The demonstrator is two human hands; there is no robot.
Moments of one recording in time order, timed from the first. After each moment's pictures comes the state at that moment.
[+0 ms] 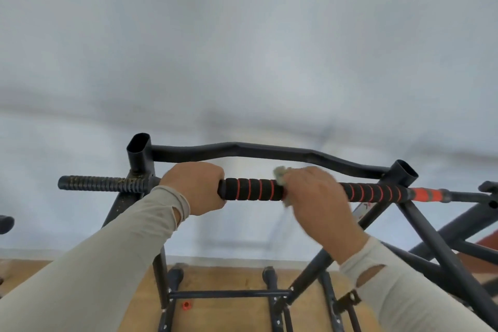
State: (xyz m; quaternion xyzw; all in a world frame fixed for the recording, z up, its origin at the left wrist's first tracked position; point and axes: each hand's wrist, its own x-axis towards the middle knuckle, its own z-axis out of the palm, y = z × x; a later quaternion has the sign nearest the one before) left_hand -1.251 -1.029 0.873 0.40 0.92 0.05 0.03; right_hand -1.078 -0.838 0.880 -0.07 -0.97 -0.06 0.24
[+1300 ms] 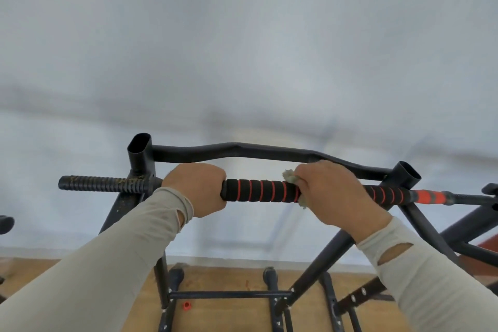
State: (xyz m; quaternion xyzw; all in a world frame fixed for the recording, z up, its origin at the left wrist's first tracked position) left_hand -1.244 -1.026 0.877 0.40 0.92 0.02 0.02; right_hand -1.083 -0.831 0.926 -0.13 -0.99 -0.07 0.05
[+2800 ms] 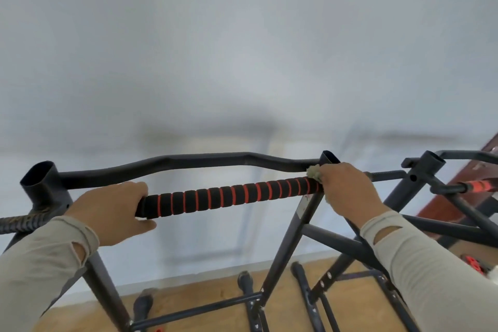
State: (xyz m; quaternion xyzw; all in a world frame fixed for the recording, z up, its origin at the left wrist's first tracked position) left_hand -1.233 -1.030 0.888 0.40 0.92 0.00 0.02; right_hand -0.978 -0.699 0.927 -0.34 -0.93 -0.12 0.06
